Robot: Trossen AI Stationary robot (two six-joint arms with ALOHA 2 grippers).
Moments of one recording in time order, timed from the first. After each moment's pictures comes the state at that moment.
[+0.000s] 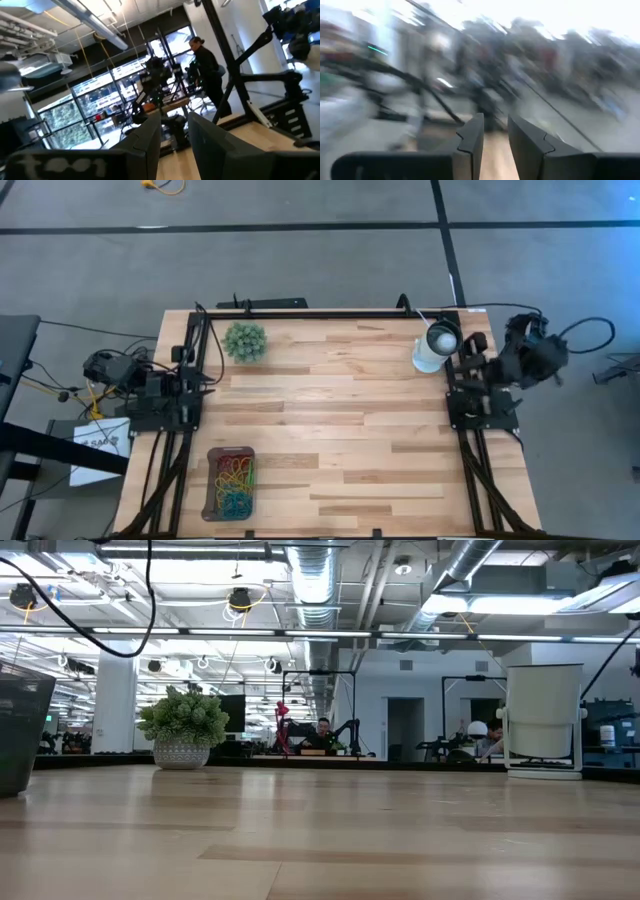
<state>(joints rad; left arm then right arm) -0.43 0.02 0.38 -0.05 -0.33 0.49 0.98 0.29 0.72 -0.29 0.88 -0.25</state>
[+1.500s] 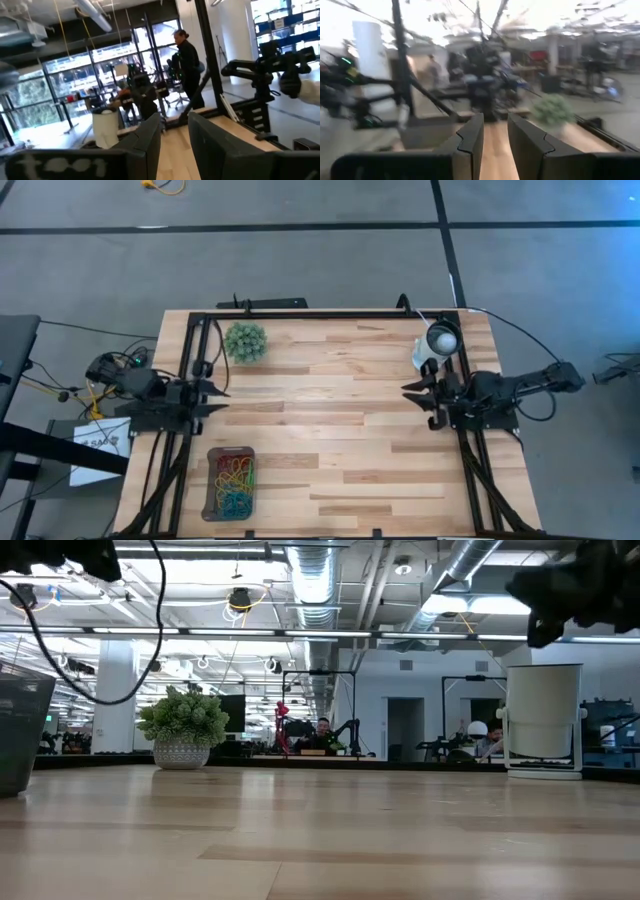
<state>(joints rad) -0.43 0.02 0.21 0.05 -0.28 0.31 0.22 0.17 0.01 0.35 0.20 -0.01</state>
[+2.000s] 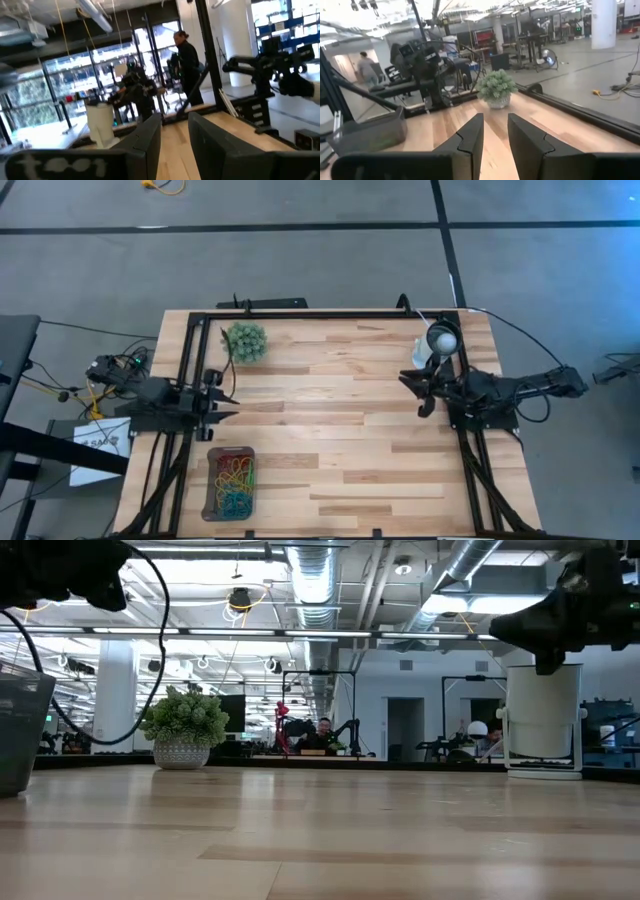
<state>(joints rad) -0.43 0.02 0.01 0.27 -0.27 0.30 0.15 0.17 0.01 0.22 0.44 0.13</state>
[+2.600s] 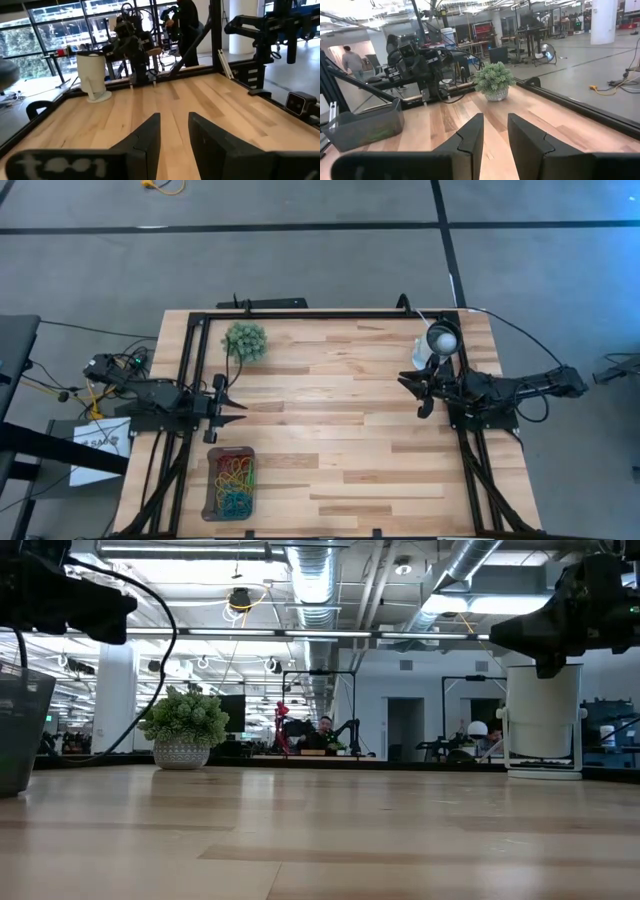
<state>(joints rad) -0.43 0.06 0.02 0.06 -0.32 0.14 0.15 0.17 0.01 0.18 0.44 0.13</state>
